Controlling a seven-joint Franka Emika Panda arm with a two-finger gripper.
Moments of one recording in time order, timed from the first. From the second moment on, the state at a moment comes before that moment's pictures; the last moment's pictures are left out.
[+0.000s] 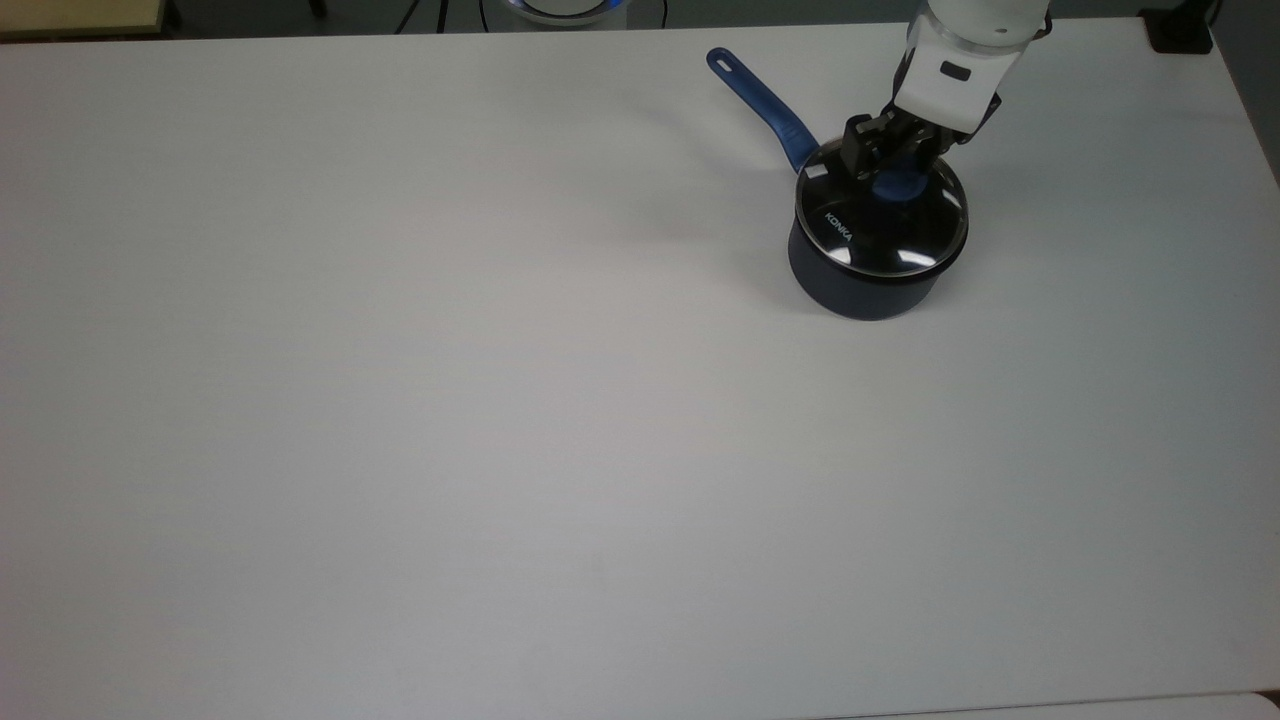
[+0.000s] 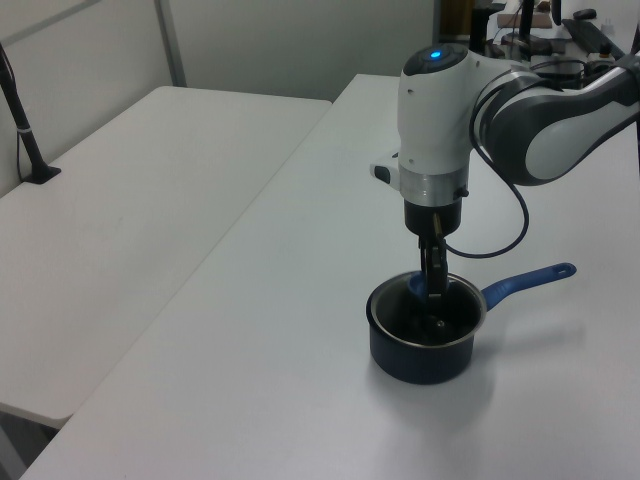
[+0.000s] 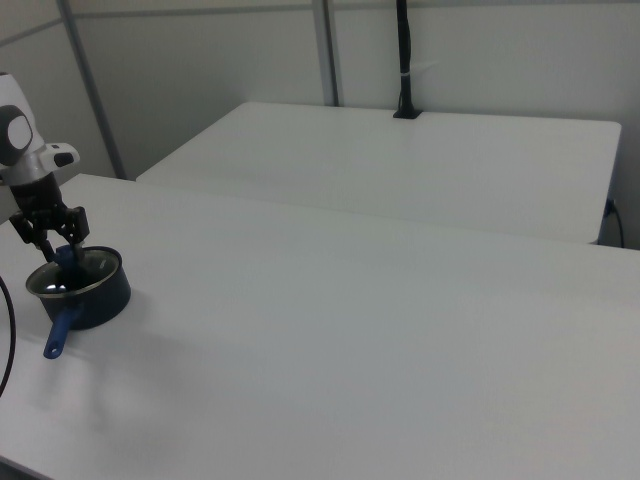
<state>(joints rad) 0.70 0.30 -0.10 -1.69 -0.01 1.95 0.23</state>
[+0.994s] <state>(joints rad) 0.40 0.12 -0.13 -1.66 -0.10 1.75 0.26</state>
